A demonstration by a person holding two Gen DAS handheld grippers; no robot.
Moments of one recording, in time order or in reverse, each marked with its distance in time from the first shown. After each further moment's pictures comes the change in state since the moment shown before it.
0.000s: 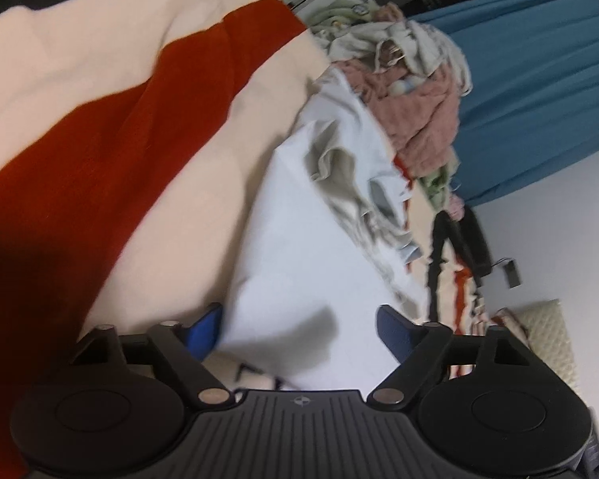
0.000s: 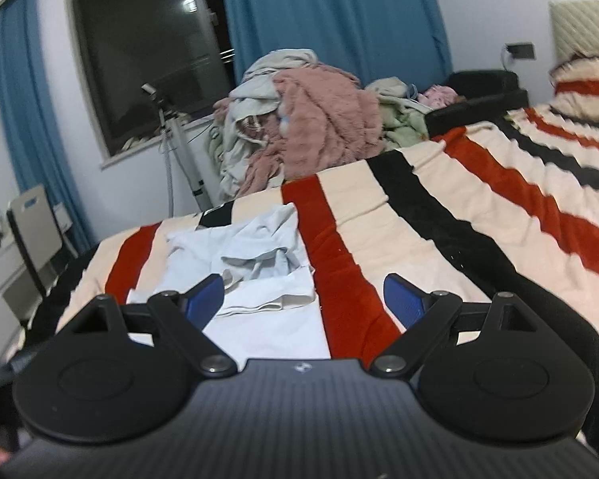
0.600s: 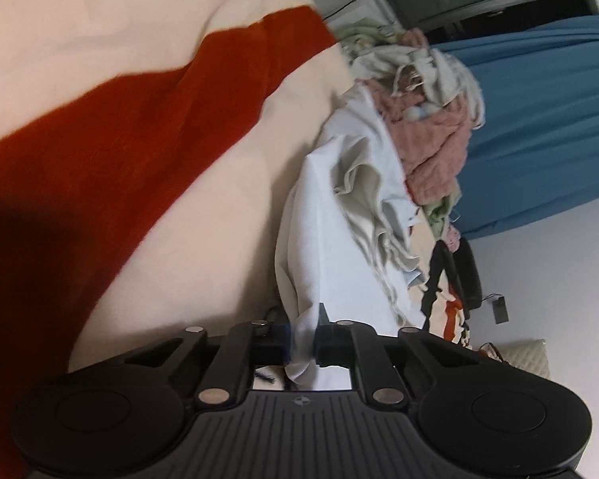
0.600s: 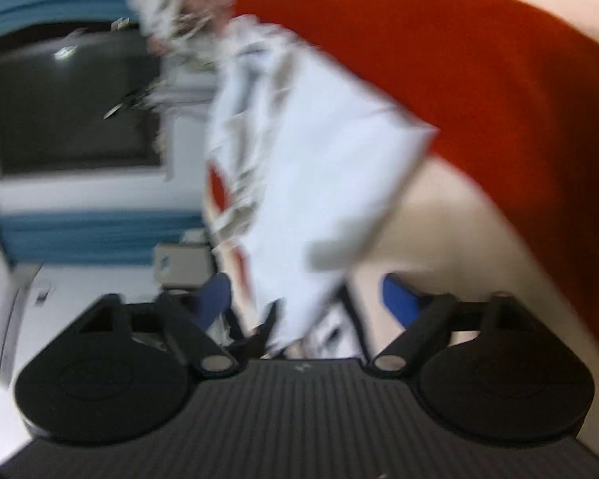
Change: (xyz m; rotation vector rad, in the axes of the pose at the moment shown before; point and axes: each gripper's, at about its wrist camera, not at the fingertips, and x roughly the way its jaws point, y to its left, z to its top) left arm 0.007 0.018 0.003 -0.133 -0.069 -0.055; right arm 0.077 -0.060 -0.105 0.987 0.583 0.343
